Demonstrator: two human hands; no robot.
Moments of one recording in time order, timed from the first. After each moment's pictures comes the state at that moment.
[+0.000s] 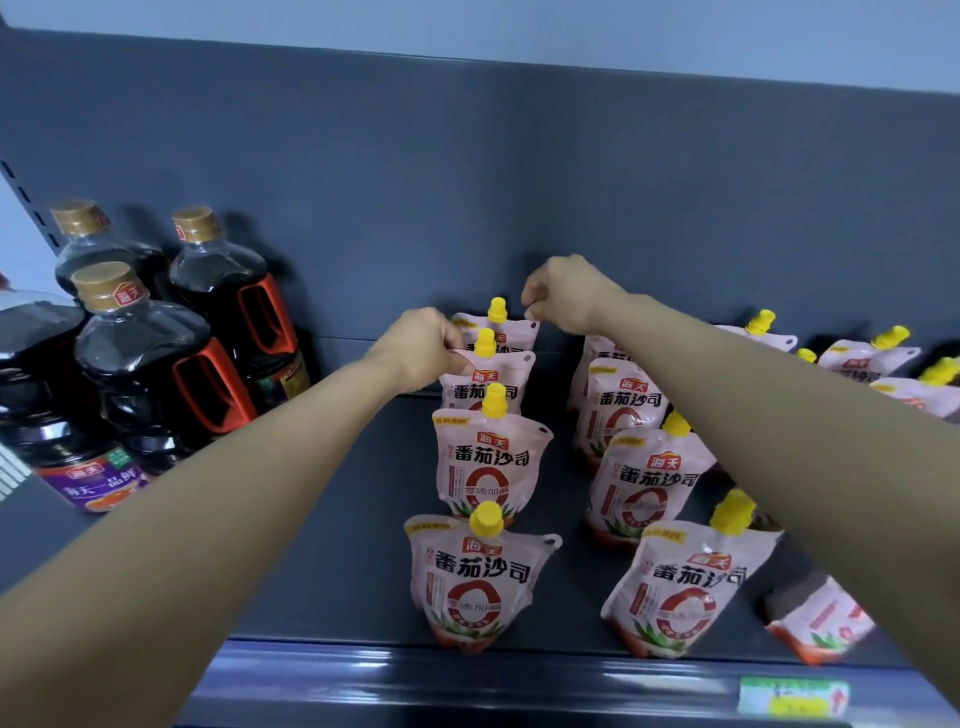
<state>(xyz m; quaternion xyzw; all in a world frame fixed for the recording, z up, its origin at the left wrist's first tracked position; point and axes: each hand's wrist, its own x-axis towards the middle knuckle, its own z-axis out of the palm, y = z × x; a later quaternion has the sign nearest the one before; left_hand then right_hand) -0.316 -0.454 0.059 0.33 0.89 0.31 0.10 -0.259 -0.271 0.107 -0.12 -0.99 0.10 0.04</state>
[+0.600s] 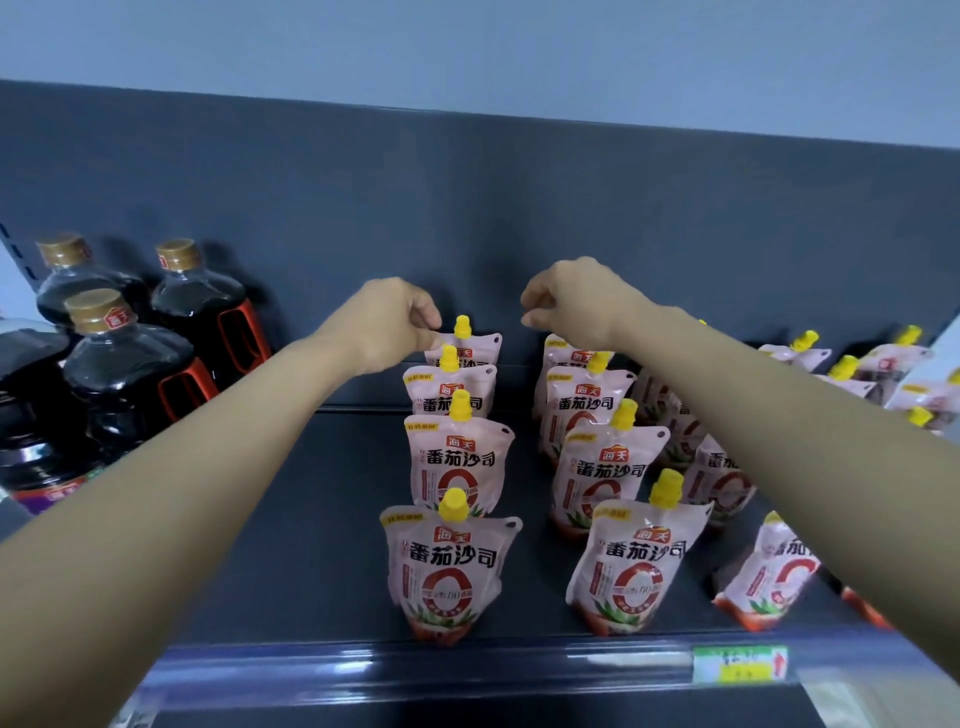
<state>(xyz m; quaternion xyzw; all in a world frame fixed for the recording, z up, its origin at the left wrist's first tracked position) -0.290 -0.474 0.115 0.37 0.87 0.32 0.02 -0.174 -0.293 0.155 -0.10 -0.99 0.02 0.09</state>
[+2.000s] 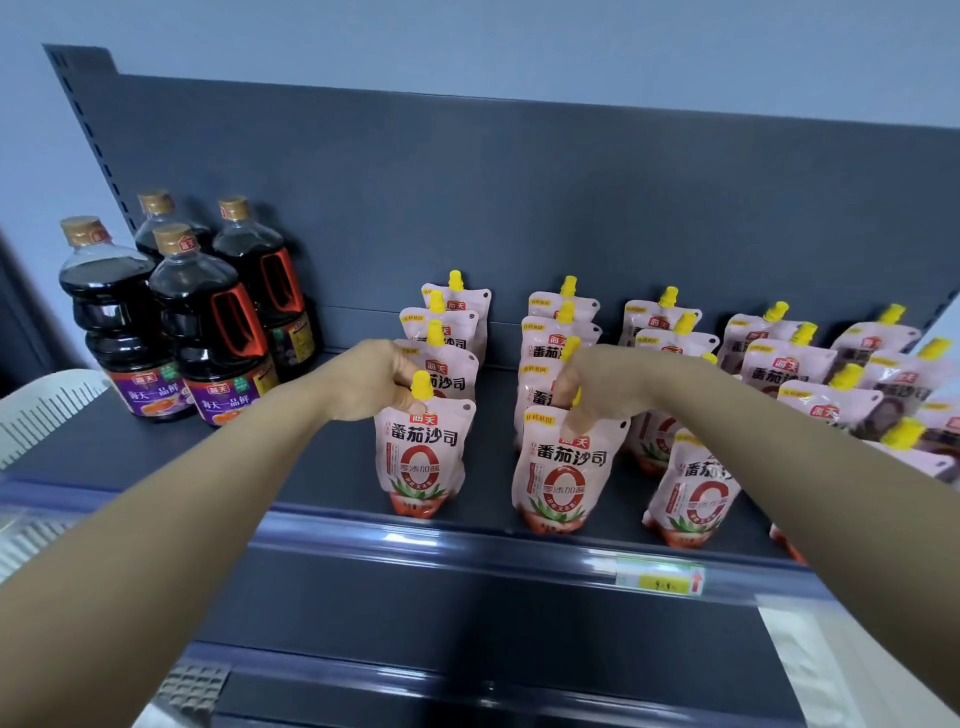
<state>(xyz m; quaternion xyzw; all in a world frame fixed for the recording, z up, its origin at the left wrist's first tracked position) -0.160 -0.516 0.075 0.36 0.87 0.30 0.15 -0.034 -0.303 0.126 -0.05 -0.98 0.01 -0.21</state>
